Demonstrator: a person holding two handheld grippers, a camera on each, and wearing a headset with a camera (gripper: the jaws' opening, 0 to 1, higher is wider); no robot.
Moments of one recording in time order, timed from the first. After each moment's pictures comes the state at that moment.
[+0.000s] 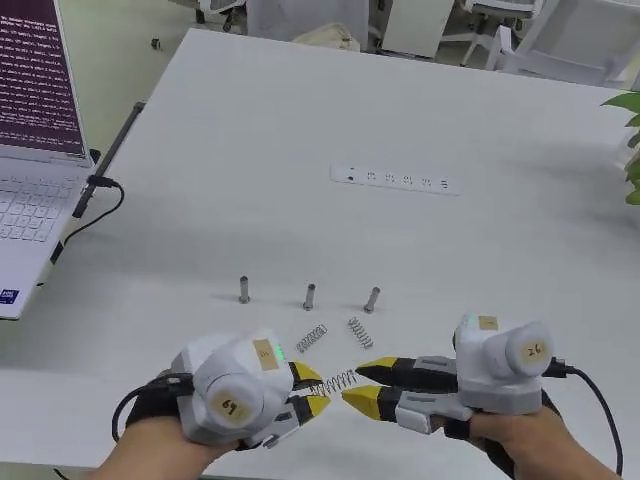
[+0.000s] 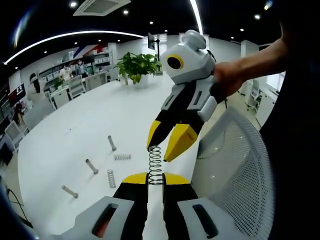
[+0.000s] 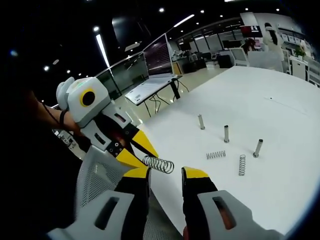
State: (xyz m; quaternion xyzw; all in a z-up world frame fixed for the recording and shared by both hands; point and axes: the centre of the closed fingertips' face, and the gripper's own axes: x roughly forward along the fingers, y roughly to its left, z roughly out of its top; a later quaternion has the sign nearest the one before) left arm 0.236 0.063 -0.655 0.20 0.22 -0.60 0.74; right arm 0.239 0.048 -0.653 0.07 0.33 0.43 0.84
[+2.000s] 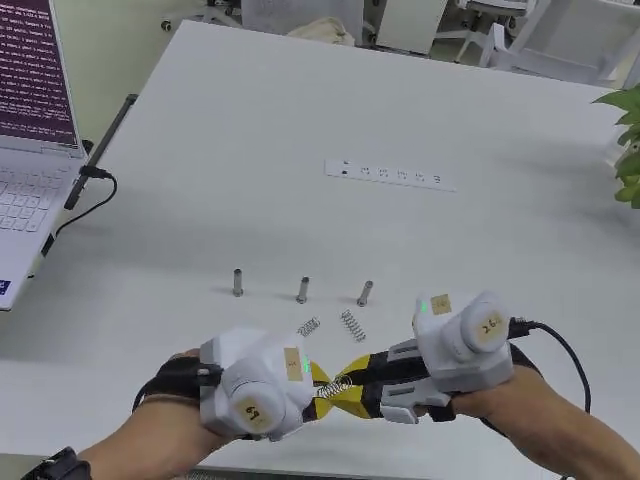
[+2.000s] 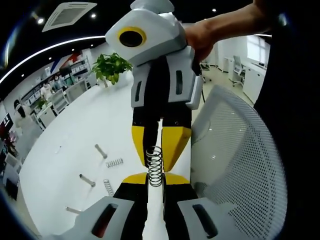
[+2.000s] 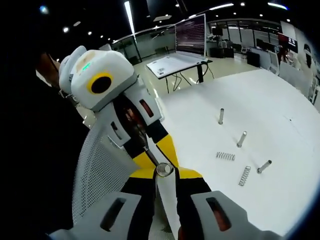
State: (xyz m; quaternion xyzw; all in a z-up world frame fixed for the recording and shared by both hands) left arm 0.222 0.048 -0.669 0.29 0.18 -0.65 0.68; right arm 0.218 0.065 -0.657 -0.10 0.37 0.51 0.77
